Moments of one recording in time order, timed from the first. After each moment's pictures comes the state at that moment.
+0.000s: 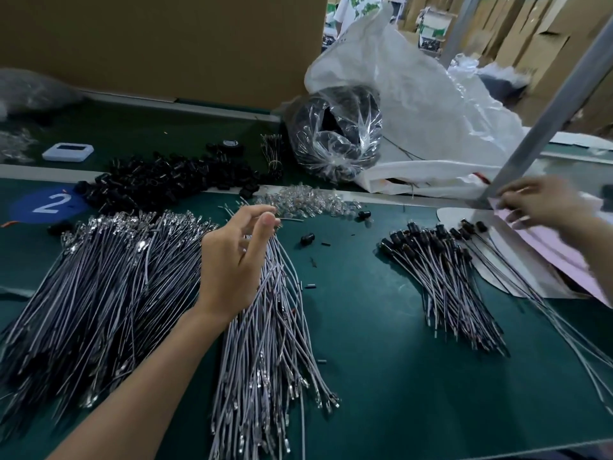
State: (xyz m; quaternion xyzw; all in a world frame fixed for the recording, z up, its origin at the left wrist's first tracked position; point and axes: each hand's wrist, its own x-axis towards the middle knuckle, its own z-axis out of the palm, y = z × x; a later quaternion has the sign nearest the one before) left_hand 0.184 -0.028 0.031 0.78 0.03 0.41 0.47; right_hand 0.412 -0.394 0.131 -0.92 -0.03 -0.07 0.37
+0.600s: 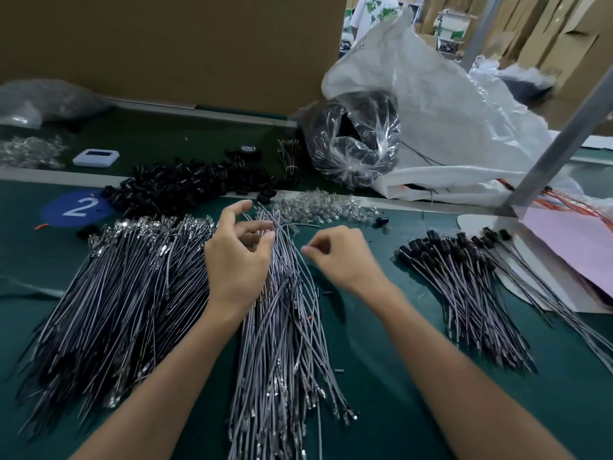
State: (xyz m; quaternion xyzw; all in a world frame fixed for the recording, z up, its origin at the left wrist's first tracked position) left_hand 0.188 -0.016 0.026 0.75 0.19 0.38 0.50; right_hand 0.278 -0.148 0.045 -0.91 -0.30 0.02 0.29
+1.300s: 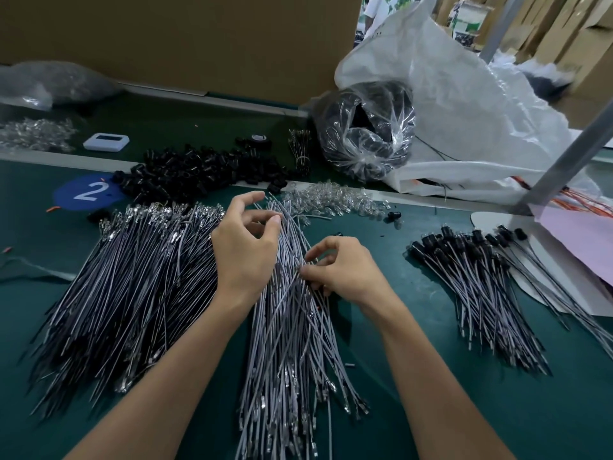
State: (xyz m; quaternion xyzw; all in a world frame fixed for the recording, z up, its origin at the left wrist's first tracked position) left_hand 0.189 -0.013 0.028 0.72 0.22 0.39 0.53; right_hand 0.251 -0.148 0.036 -0.84 -0.21 0.19 0.46
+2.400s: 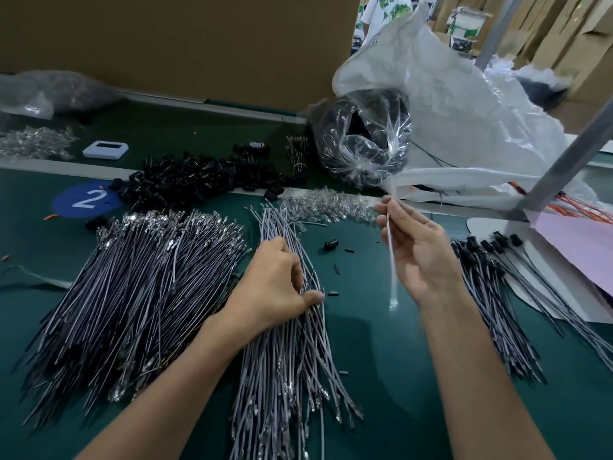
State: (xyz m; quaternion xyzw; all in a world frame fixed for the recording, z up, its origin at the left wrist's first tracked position) left_hand 0.180 -0.029 0.027 0.94 0.10 0.09 0.31; right_hand 0.276 -0.200 0.080 -0.48 -0.08 0.15 0.86
